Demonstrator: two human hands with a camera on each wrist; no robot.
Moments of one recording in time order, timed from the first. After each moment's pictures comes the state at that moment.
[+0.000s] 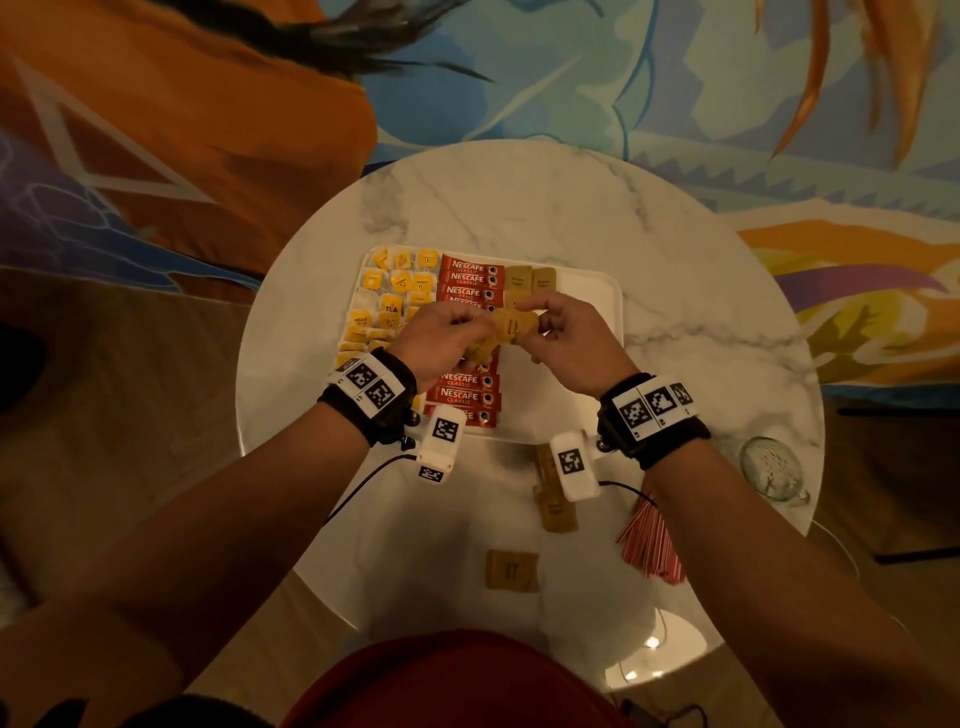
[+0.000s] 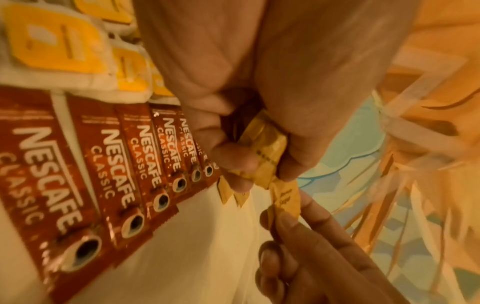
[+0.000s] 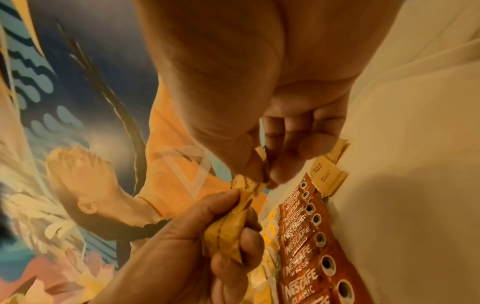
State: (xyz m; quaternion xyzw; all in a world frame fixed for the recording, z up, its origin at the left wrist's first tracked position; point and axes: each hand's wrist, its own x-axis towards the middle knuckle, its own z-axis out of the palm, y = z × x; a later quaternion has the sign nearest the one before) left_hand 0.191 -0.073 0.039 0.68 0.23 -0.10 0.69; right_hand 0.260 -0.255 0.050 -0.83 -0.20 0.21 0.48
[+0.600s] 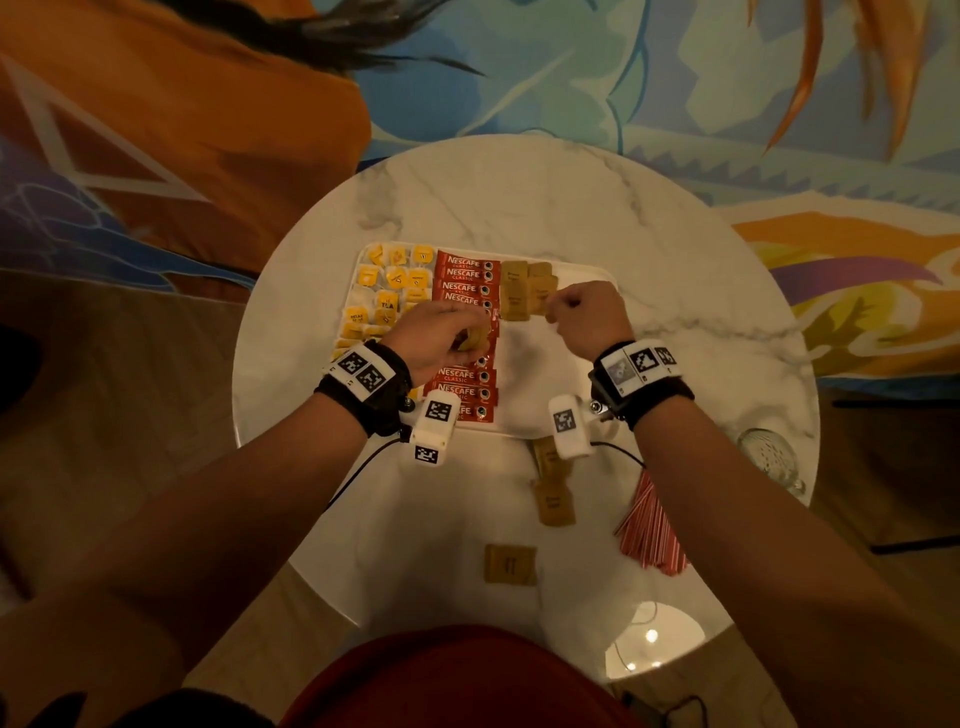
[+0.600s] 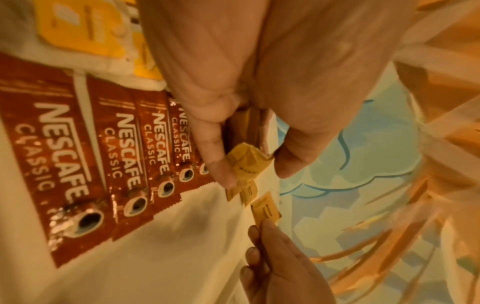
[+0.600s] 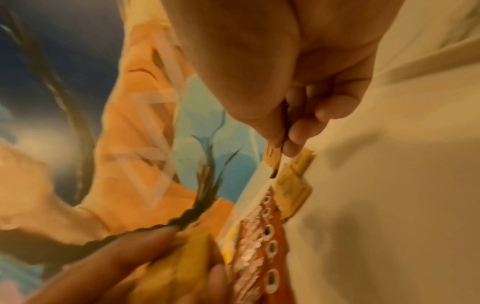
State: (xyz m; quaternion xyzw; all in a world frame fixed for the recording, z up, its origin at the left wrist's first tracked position) left_hand 0.199 -0.067 0.029 0.57 0.28 -0.13 0.77; right_hand 0.300 -0.259 0.028 -0.91 -0.07 0.16 0.37
